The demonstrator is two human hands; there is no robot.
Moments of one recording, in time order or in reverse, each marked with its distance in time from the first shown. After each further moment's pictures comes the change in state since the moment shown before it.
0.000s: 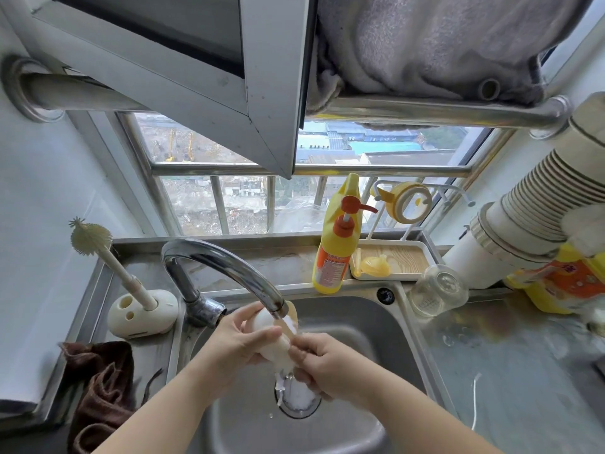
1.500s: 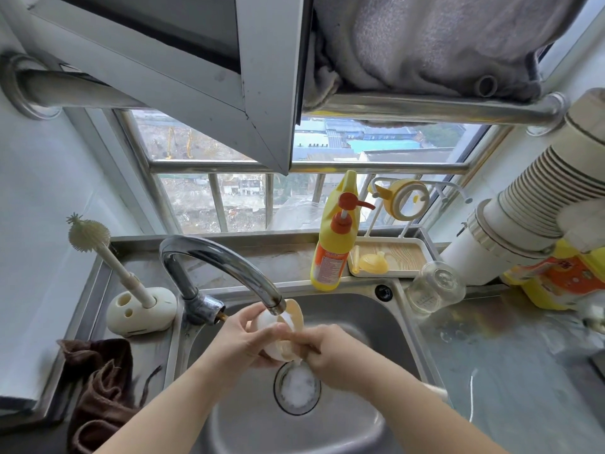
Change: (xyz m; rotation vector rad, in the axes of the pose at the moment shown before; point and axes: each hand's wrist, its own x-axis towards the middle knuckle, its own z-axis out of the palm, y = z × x) left_hand -0.009 0.006 0.014 0.028 0.028 0.009; right_hand 0.002 -0.001 -0.012 -0.522 0.119 -0.136
